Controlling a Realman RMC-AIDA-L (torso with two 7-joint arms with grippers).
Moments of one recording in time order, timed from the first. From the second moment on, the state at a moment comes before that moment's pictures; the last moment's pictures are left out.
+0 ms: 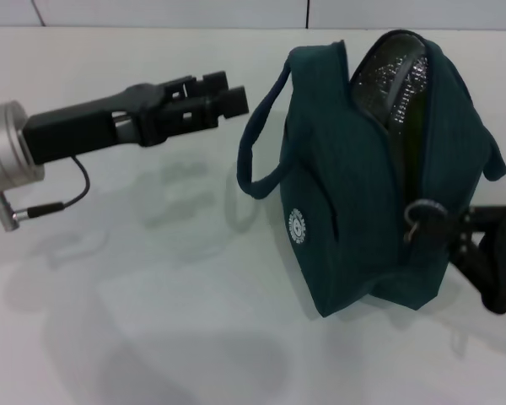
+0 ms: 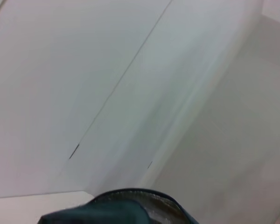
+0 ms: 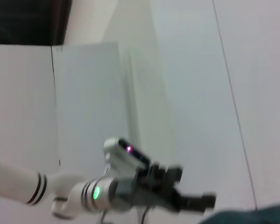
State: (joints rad) left arm -0.42 -2.08 0.82 0.79 1.58 1.73 -1.79; right arm 0.31 2.01 -1.29 -0.37 -1.11 -1.78 0.81
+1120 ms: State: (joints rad) left arm -0.37 -2.09 0.82 0.42 1.57 1.71 -1.26; right arm 0.60 2.03 -1.35 -0.38 -0.92 -1.57 0.78
